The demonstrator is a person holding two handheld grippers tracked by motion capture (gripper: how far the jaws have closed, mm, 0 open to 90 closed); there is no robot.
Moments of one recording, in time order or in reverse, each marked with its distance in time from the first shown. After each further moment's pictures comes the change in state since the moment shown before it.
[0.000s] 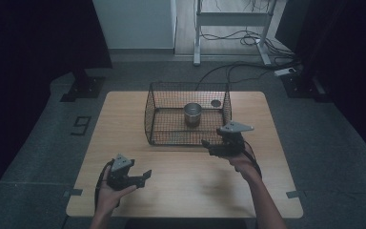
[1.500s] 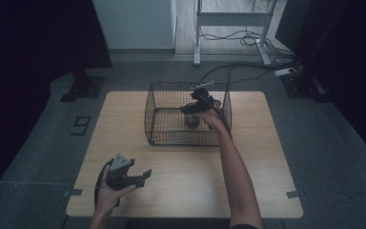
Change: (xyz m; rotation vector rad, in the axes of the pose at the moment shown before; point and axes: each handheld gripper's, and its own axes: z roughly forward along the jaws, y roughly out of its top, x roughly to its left) left arm 0.002 0.001 -0.003 -0.018 -0.016 -0.007; right arm -0.052 0.098 0.165 0.209 -0.063 0.053
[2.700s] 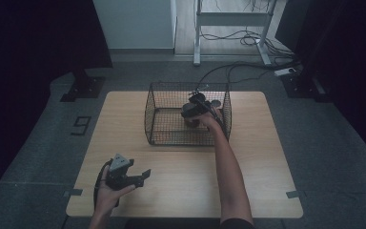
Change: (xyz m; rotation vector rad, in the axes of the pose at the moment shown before) left arm 0.002 -0.001 -0.001 0.001 0.004 -0.006; right arm -0.015 -0.016 0.047 0.132 -0.004 0.004
